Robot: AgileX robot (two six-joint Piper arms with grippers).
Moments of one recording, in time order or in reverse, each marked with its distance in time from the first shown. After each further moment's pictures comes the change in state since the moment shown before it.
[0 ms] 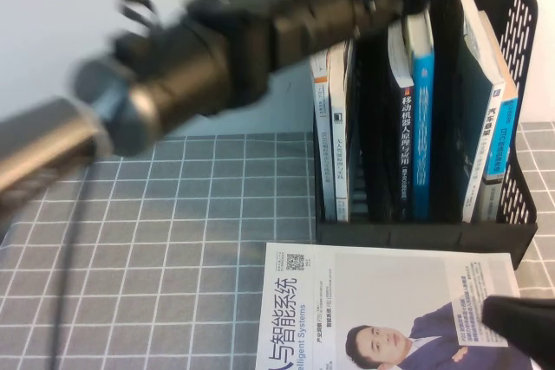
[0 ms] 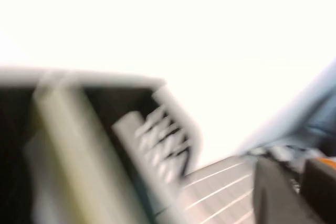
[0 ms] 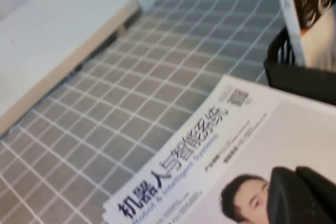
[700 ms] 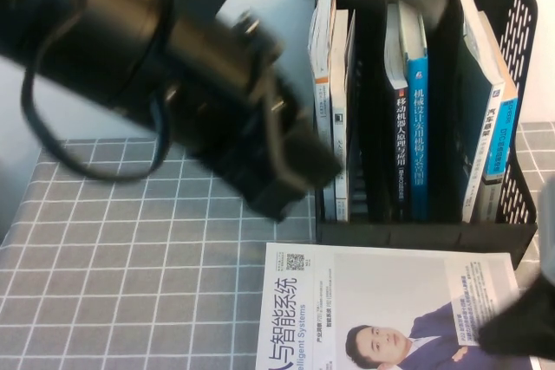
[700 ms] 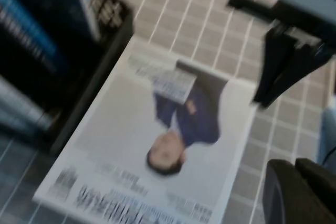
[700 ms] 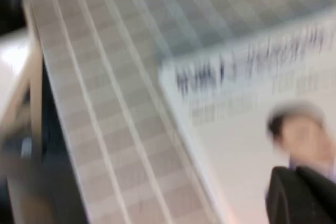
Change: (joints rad) right arm 0.001 0.278 -0.467 -0.748 0.422 0.248; left arm 0.060 -0.443 0.032 1.147 1.082 -0.633
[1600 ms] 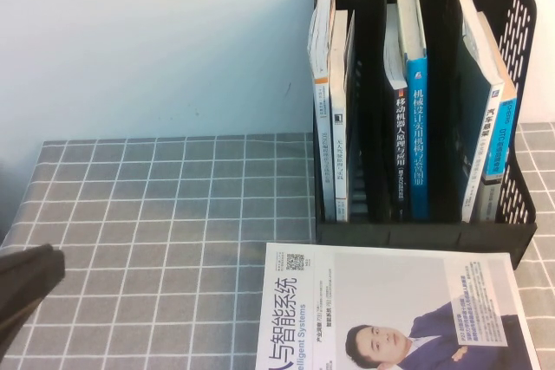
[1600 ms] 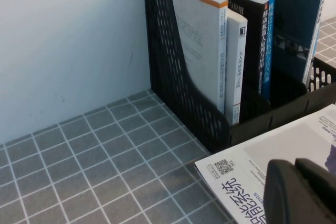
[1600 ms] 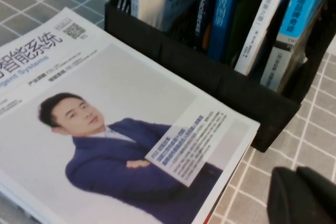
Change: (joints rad) right arm 0.000 -0.794 0.412 -0.584 -0.493 0.712; left arm 0.000 -0.886 0.999 0.559 -0.768 -0.589
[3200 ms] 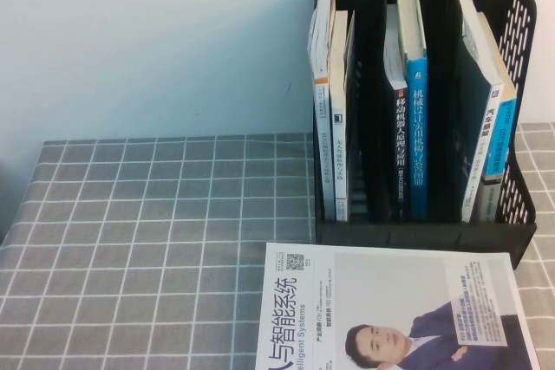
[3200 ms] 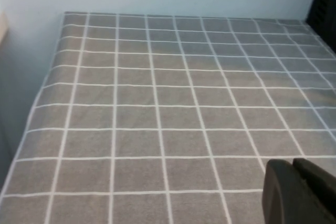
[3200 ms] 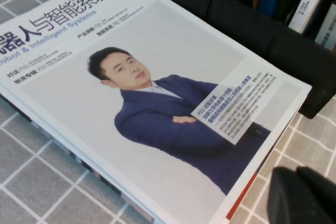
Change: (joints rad) right arm 0.000 -0.076 0.038 0.048 0.148 -0.036; left arm 0.458 -0.497 0.676 -0.074 -0.163 -0.045
